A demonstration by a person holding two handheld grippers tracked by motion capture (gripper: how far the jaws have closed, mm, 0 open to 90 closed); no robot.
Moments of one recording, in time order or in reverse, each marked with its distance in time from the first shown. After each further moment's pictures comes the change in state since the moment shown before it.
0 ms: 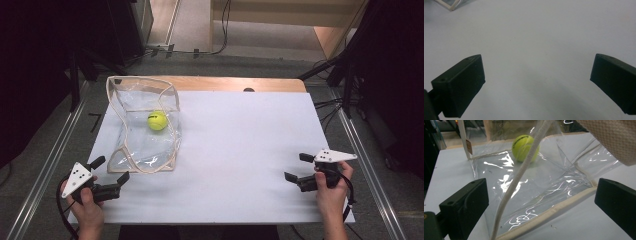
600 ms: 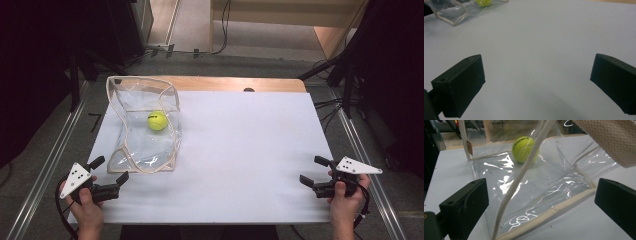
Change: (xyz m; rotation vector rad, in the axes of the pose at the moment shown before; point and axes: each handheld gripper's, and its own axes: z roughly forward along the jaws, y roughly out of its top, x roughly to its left) left arm 0.001 0.000 -0.002 -0.013 -0.002 -0.004; right arm -0.014 -0.032 -0.031 -0.169 -0.025 0.000
